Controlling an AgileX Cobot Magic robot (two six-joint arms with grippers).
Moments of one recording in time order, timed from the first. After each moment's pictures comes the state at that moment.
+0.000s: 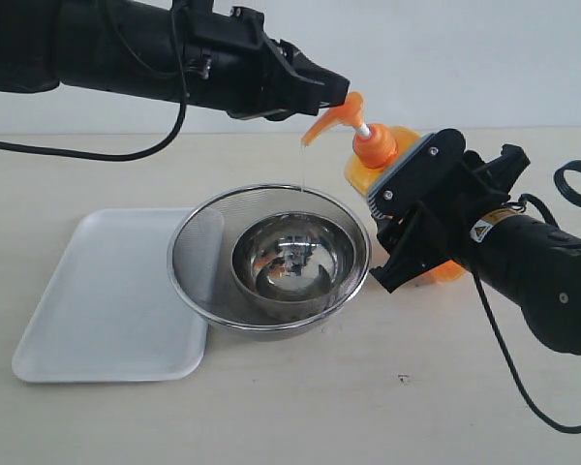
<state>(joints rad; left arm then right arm) -0.50 1.73 -1.24 -1.44 0.58 1.46 0.57 1.67 -0.57 0.35 -0.66 -0.77</state>
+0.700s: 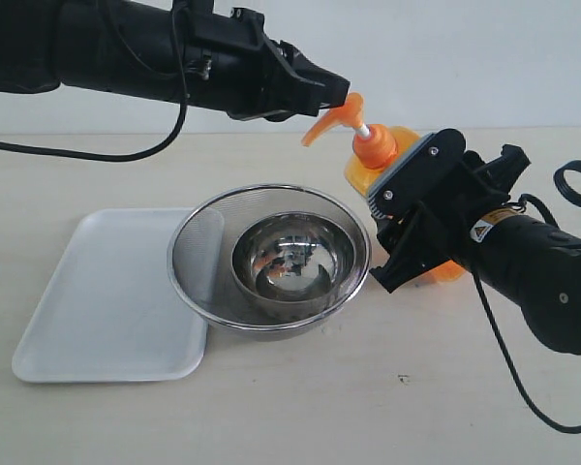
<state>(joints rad) -0.50 1.73 -1.24 -1.44 0.58 1.46 0.57 1.67 -0.57 0.35 -0.66 -0.77</state>
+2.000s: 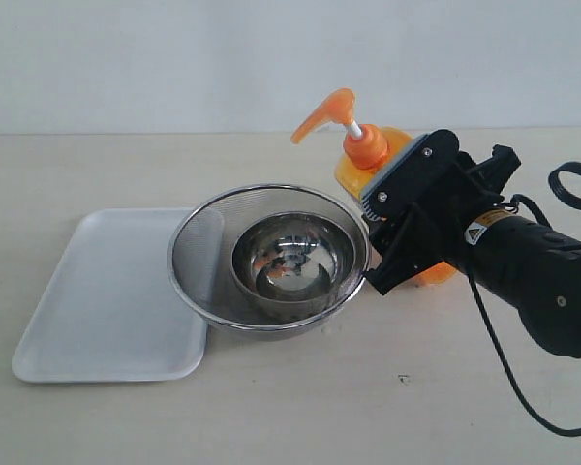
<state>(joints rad) -0.50 1.36 -1.22 -1.37 0.43 1.47 0.58 1.67 -0.57 0.32 -0.65 -0.75</state>
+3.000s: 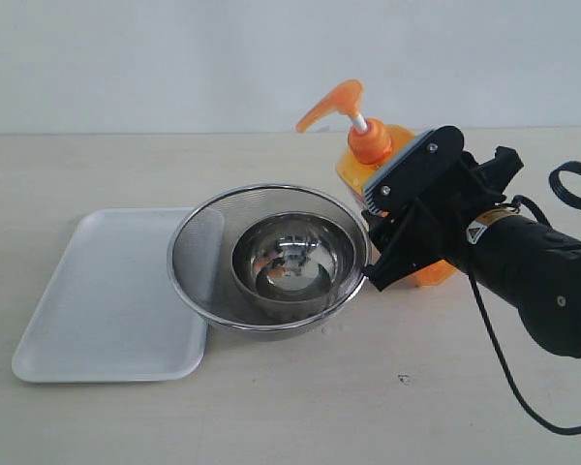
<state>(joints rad) -0.50 1.02 -1.22 -0.41 0.47 0.61 0.58 1.67 -0.57 0.32 -0.66 -0.70</state>
